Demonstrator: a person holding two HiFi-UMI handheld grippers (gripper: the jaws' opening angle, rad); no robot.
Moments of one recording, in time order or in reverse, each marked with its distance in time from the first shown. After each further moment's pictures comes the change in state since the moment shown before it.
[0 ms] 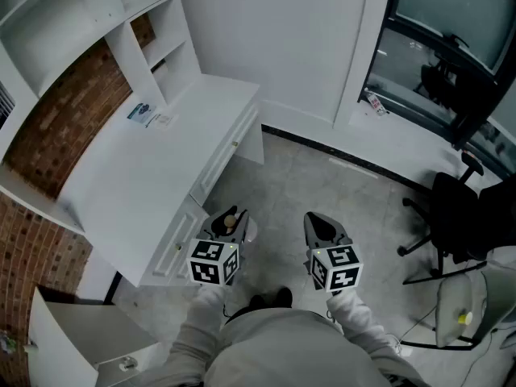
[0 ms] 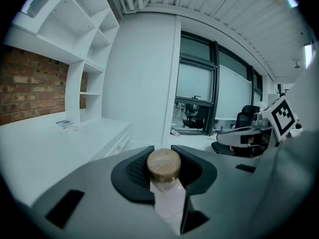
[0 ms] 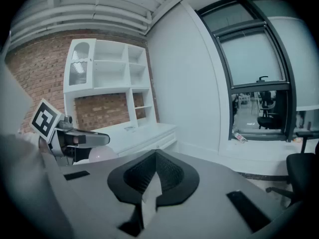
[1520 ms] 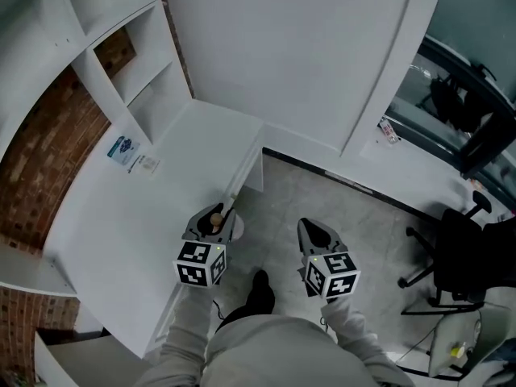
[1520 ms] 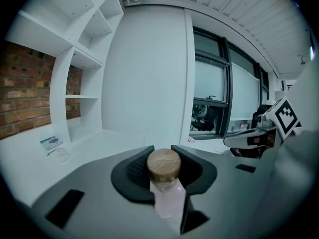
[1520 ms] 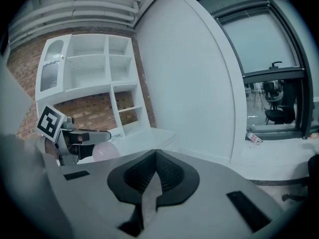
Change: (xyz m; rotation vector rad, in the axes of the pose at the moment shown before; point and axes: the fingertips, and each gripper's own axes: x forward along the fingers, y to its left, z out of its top) left arm 0.191 0.178 0.100 0.038 -0.014 0.035; right arm 0.237 -0.069 0.093 0.071 0.010 0.022
